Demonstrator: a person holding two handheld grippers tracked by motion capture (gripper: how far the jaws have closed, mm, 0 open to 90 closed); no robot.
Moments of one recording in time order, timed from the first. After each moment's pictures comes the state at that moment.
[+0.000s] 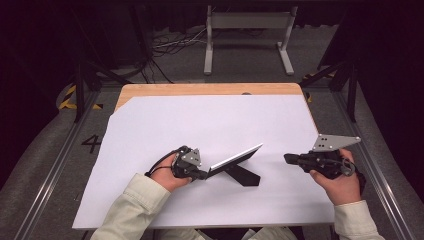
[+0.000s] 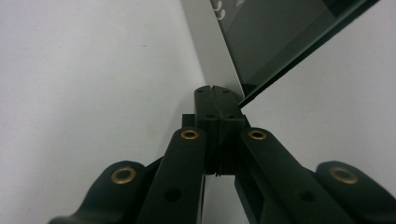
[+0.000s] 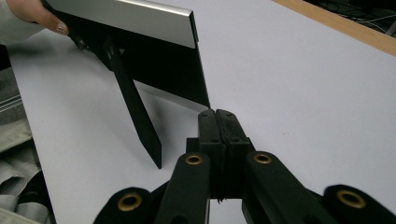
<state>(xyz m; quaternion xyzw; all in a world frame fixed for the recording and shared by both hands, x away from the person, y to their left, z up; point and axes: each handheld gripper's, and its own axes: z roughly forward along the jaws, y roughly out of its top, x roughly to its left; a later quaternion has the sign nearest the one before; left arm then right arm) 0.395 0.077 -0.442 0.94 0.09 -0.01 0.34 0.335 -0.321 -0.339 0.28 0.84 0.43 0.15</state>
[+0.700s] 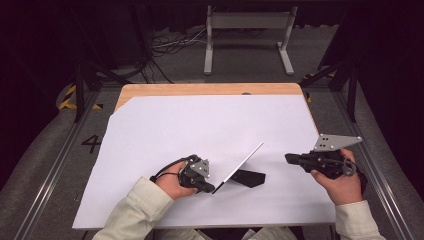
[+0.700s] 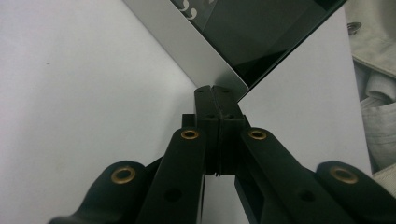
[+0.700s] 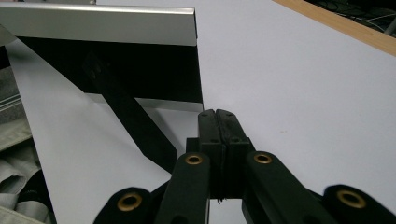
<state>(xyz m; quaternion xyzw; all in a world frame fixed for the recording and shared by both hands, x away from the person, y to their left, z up) 0.373 0.057 -0.438 0.95 0.04 -0.05 0.32 0.335 -0.323 -0.338 0.29 0.84 0.43 0.15</state>
